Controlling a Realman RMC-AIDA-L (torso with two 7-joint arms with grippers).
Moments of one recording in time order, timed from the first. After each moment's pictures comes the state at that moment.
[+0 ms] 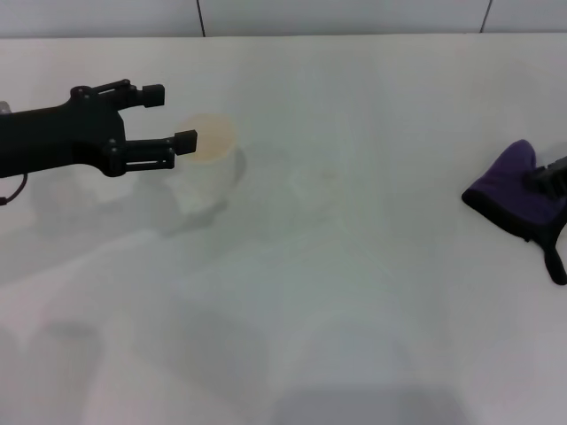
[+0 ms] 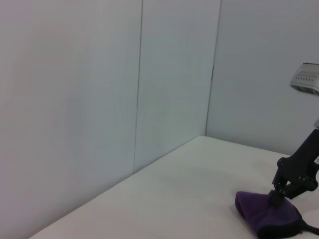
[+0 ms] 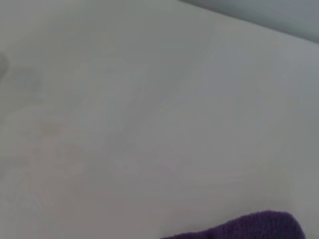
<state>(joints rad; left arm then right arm) -0.85 -2.08 2.85 -0.78 -0.38 1.83 -1.14 0.40 2.01 -1.23 -1.30 -2.46 -1.24 2.43</state>
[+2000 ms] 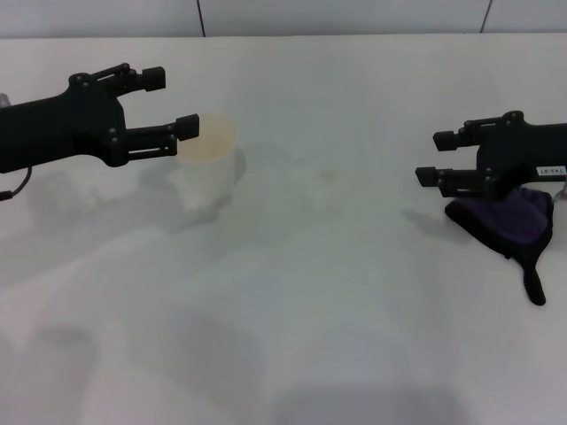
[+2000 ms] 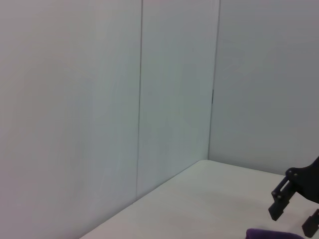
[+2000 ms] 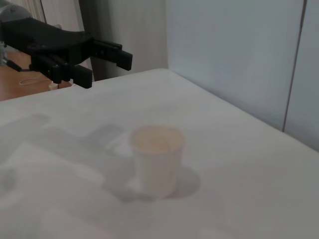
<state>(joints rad) -0.83 -2.08 2.85 -0.74 -0.46 1.84 -1.10 0.35 2.01 -1.20 -1.21 -1.87 -1.31 1.73</state>
